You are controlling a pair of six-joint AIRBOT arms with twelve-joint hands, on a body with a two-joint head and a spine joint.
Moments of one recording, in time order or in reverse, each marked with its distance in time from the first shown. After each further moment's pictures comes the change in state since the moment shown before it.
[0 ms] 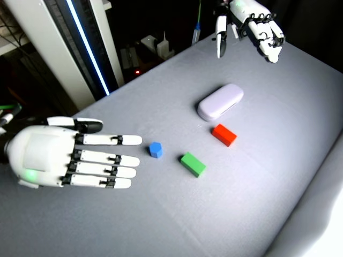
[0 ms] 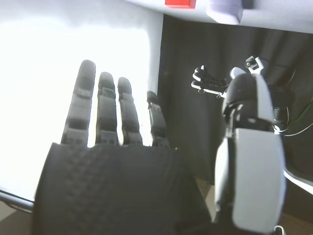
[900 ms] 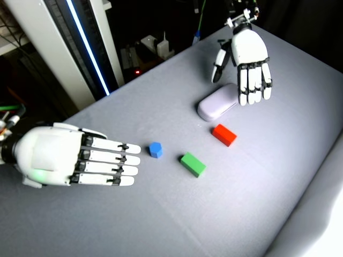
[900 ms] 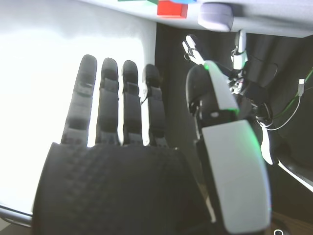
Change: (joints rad) left arm -0.223 -0.155 0.223 0.145 0.597 0.063; right arm 0.024 -0.005 0.011 -0.048 -0.042 0.023
